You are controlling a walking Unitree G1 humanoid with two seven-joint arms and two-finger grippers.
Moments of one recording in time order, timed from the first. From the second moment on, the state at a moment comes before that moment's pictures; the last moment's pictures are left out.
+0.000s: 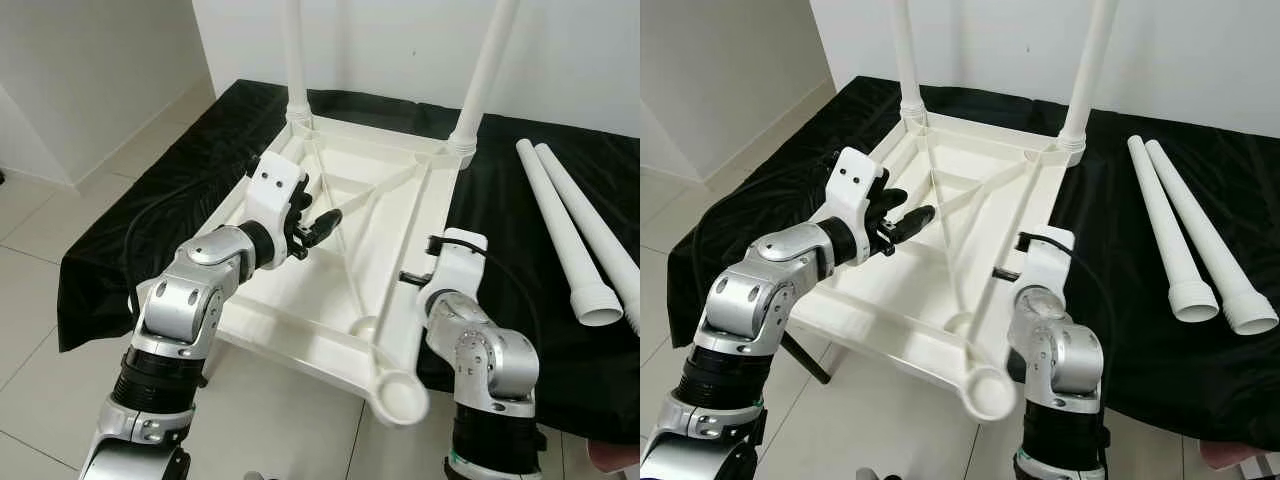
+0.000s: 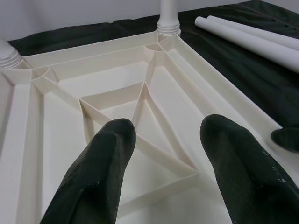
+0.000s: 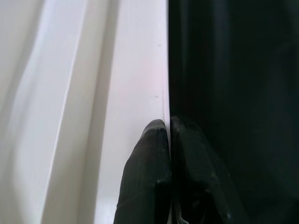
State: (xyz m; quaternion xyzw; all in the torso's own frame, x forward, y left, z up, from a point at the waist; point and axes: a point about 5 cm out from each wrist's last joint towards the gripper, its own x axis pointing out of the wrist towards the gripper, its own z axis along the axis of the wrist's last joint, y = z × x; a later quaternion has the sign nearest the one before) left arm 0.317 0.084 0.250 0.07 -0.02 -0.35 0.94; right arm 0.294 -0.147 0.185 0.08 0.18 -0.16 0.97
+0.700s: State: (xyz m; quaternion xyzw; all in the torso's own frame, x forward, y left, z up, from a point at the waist) left arm 0.303 0.091 0.255 0.05 -0.02 -0.33 0.94; right arm 0.333 -0.144 0.190 0.07 0.14 -0.15 0.98
